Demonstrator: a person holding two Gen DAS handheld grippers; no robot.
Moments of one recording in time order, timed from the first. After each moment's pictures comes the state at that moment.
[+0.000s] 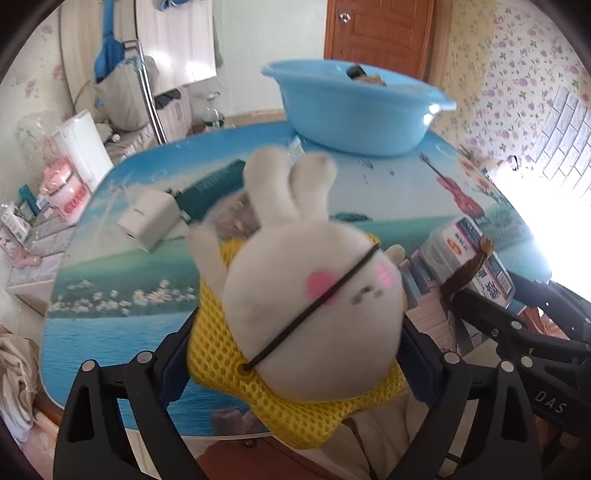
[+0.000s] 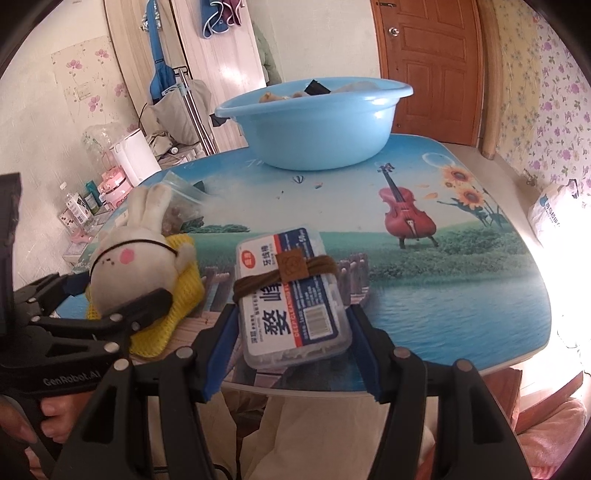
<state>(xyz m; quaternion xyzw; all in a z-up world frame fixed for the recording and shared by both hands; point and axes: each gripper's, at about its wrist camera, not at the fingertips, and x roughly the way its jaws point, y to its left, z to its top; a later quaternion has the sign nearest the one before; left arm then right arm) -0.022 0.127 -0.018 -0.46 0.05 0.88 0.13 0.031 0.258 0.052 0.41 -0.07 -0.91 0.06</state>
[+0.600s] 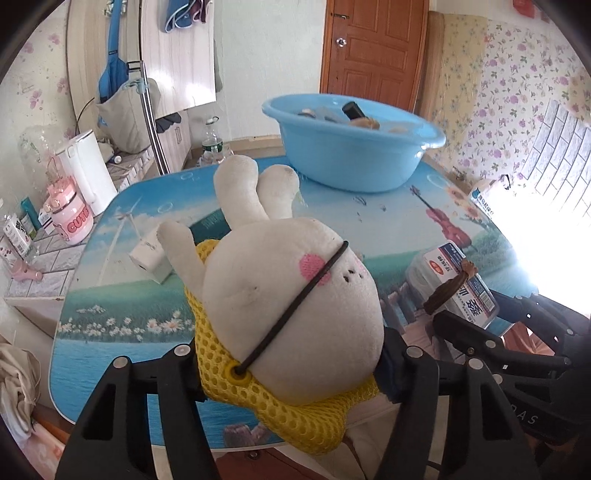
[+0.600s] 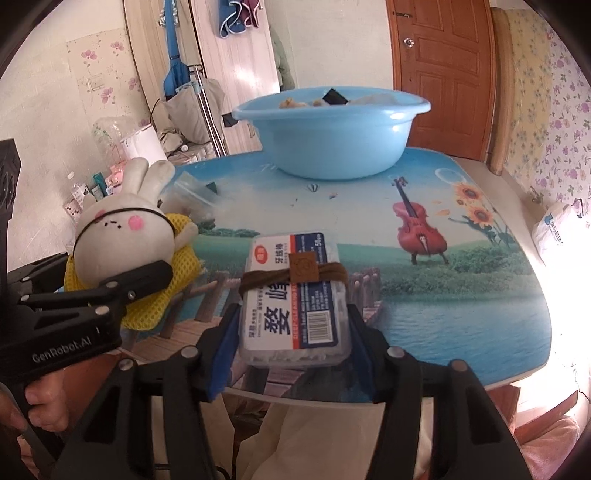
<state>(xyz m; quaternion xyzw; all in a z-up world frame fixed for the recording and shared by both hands) -0.017 0.120 0.009 -0.40 0.04 0.90 0.14 0.031 0.252 0.062 0.39 -0.04 -0.92 0.07</state>
